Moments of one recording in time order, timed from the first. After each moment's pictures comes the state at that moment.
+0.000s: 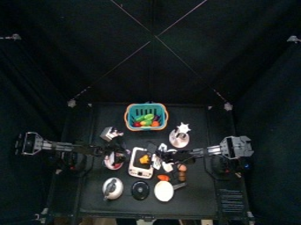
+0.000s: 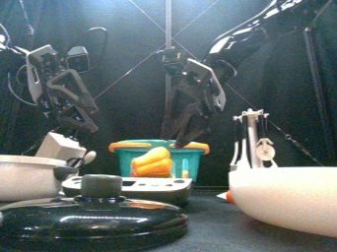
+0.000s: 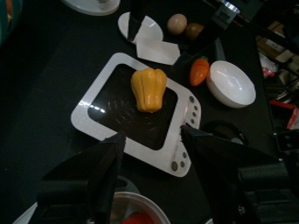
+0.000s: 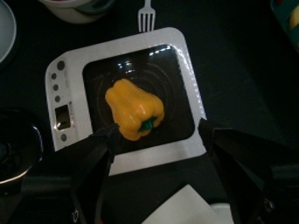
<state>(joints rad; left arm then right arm) 0.09 -0.44 1.14 0.47 -0.21 -0.81 0.01 0.05 0.51 -0.61 0.35 0.91</state>
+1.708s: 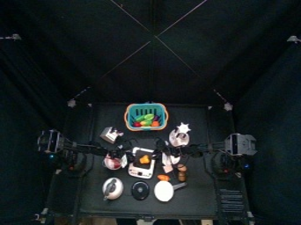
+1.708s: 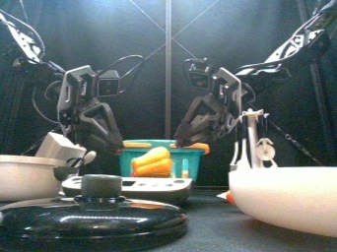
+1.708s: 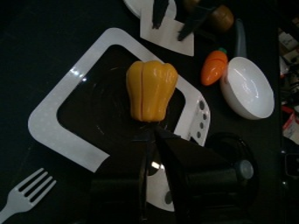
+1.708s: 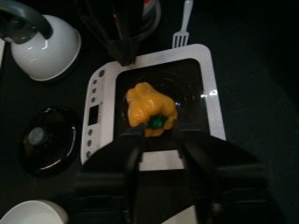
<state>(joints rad) 0.04 -0.12 0.99 0.31 -0.25 -0.80 -0.15 0.01 0.77 -0.69 -0.29 0.91</state>
